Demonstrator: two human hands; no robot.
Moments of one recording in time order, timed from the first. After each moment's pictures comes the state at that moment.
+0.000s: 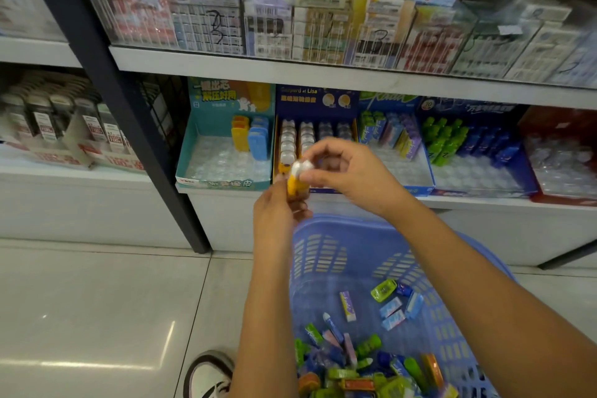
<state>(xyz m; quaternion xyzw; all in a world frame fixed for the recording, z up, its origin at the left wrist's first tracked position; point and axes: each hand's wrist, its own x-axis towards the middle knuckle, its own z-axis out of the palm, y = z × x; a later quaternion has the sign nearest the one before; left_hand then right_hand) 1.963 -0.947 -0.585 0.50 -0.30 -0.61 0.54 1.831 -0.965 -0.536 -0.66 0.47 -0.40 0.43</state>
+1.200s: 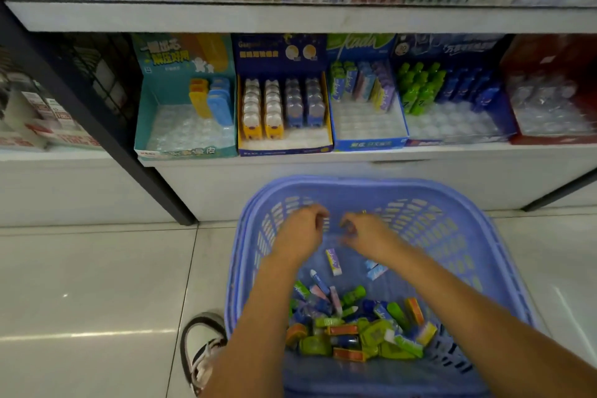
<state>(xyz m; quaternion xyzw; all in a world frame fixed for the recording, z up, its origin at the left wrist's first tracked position) 1.910 -0.921 -0.692 0.52 -0.77 -0.36 0.13 1.755 -0.886 -0.700 -0.62 0.72 -0.04 0.30</state>
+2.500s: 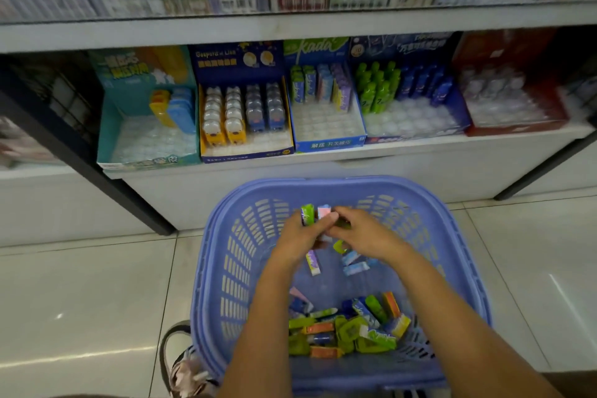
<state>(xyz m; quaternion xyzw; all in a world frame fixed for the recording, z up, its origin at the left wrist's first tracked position) 1.863 -0.892 -0.684 0.48 -0.48 -0.69 0.26 1.724 -0.855 -0.662 -0.57 0.64 -0.25 0.45</state>
